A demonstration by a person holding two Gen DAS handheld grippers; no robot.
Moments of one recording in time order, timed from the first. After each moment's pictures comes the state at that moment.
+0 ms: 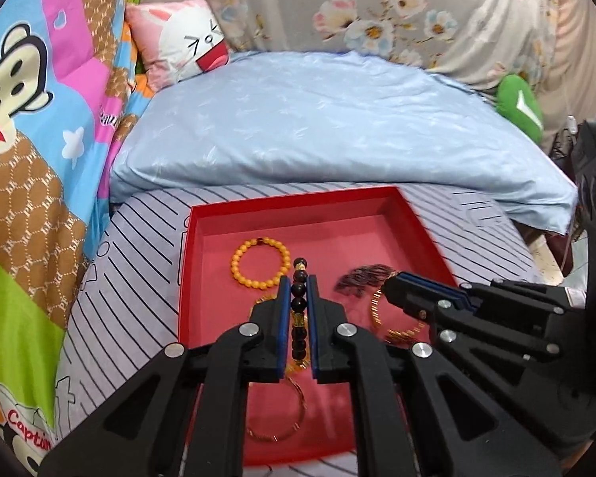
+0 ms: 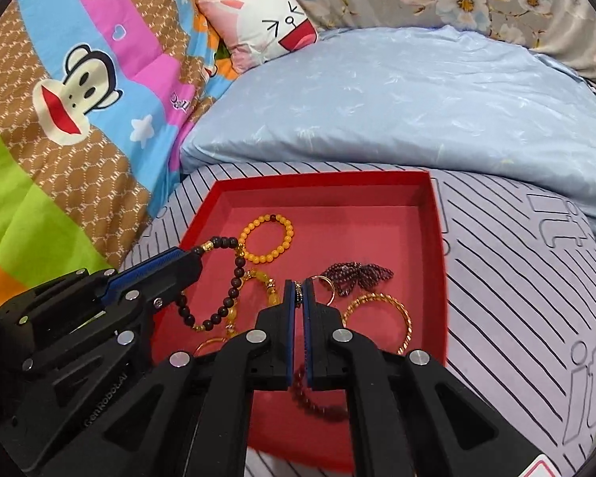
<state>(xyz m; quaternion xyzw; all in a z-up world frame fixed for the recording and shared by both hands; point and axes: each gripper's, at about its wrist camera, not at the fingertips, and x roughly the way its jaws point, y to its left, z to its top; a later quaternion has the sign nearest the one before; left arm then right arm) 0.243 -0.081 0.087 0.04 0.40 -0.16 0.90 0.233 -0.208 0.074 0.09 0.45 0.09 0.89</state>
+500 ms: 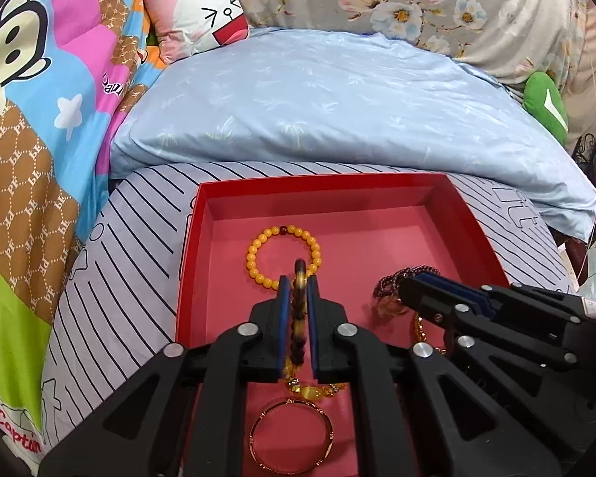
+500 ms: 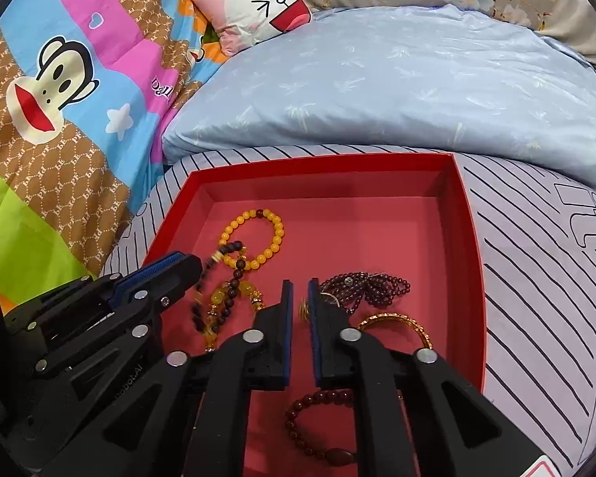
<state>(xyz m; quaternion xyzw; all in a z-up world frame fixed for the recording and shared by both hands) 0.274 -0.075 0.053 0.03 0.42 -0.12 0.90 0.261 -0.202 0.045 0.09 0.47 0.08 0.88</state>
